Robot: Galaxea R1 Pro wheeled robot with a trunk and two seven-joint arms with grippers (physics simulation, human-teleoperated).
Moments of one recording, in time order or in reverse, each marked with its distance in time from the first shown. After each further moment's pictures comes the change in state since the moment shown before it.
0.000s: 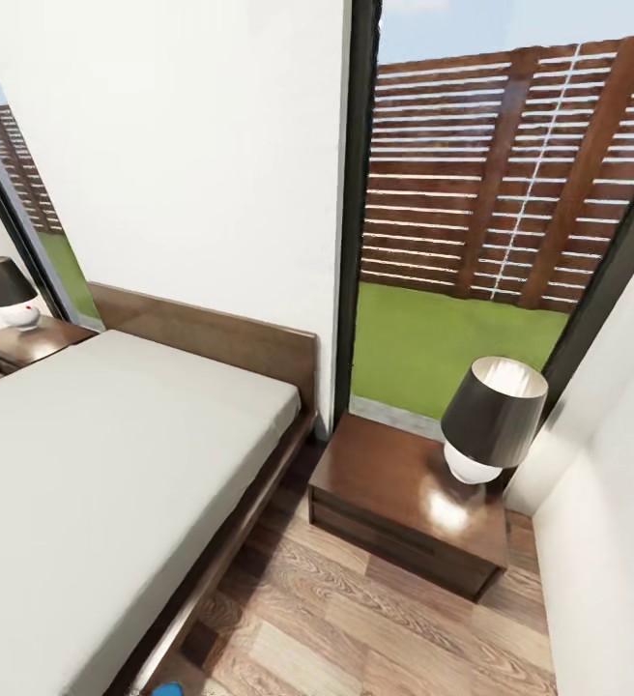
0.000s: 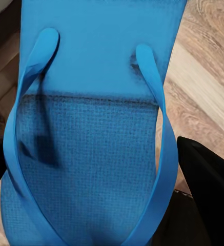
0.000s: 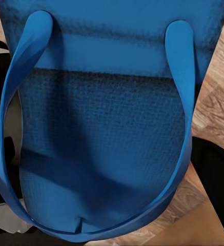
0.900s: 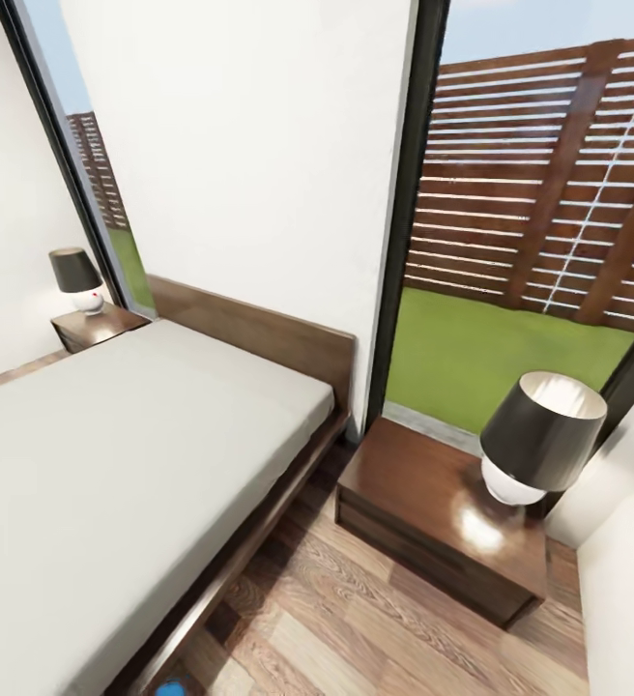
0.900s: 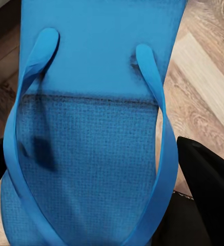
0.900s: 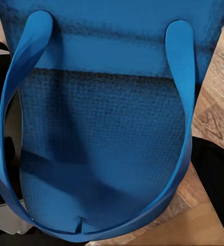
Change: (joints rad) left arm 0.000 -0.006 0.000 0.000 0.000 -0.001 0.000; right arm 0.000 0.000 0.000 0.002 0.000 0.000 0.000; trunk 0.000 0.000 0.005
